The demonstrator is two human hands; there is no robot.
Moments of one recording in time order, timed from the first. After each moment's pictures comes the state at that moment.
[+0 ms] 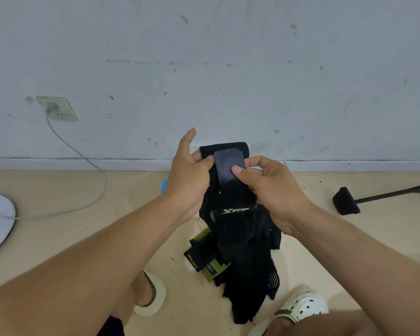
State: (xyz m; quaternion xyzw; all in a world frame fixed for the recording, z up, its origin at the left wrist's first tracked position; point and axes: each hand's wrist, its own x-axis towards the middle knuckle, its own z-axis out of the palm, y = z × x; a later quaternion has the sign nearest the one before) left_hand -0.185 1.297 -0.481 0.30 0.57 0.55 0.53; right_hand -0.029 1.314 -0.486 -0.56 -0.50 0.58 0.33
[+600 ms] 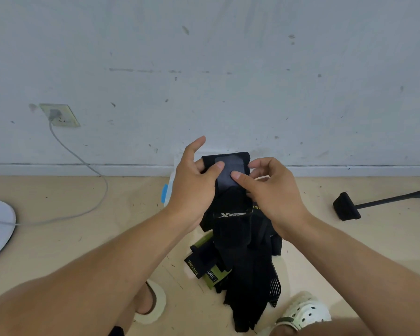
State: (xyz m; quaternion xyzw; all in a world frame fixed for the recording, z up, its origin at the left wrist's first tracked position) left_hand -0.180 1.290 -0.483 0.34 0.58 0.55 0.49; right_hand -0.034 1.313 -0.486 -0.58 -0.51 0.50 0.40
